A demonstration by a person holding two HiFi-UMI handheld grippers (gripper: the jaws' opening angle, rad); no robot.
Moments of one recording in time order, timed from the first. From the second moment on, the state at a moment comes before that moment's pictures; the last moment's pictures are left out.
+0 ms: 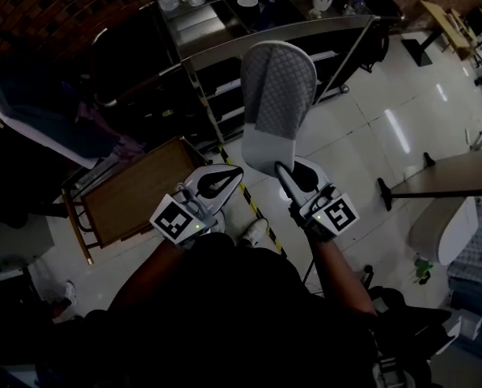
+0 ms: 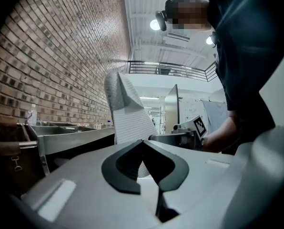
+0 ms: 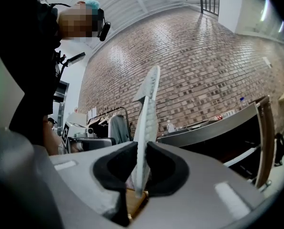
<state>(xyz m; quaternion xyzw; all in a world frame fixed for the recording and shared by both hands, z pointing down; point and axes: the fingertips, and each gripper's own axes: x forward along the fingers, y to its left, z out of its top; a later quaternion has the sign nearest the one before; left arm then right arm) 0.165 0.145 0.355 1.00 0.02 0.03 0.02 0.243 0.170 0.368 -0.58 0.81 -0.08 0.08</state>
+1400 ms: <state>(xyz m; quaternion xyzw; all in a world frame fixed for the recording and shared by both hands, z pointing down) 0.185 -0.005 0.382 1.00 0.00 -0.01 0.02 0.256 0.050 0.531 -0.48 0.83 -0.29 0.04</state>
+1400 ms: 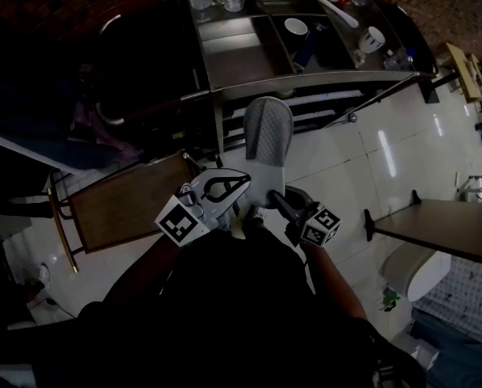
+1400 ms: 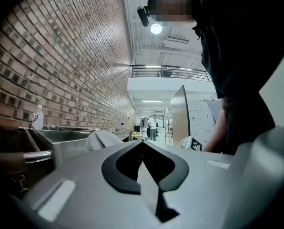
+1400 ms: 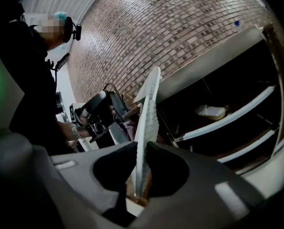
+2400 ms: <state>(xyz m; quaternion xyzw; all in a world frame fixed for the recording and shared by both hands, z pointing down) 0.248 -0.023 0.424 0.99 -0.13 0.06 0.04 0.302 0.011 0.648 -0.32 0.83 -0.46 0.02</state>
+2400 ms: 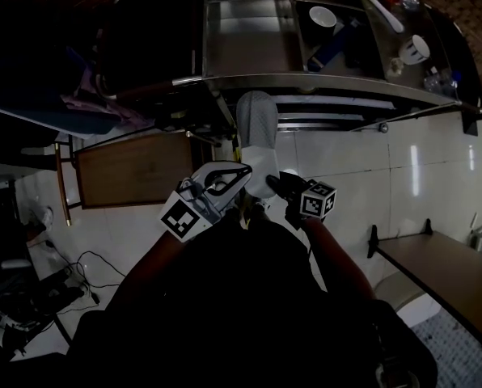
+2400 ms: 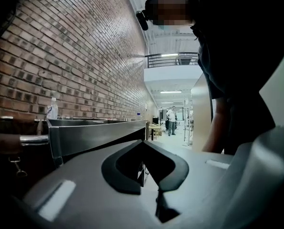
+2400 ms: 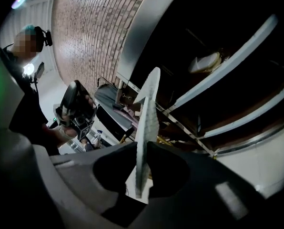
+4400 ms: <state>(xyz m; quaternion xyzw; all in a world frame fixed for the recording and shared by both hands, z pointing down) 0.276 -0.130 0.491 0.98 -0.16 0.05 0.05 0.348 -0.243 0.667 -0.47 0.82 -0.34 0.03</state>
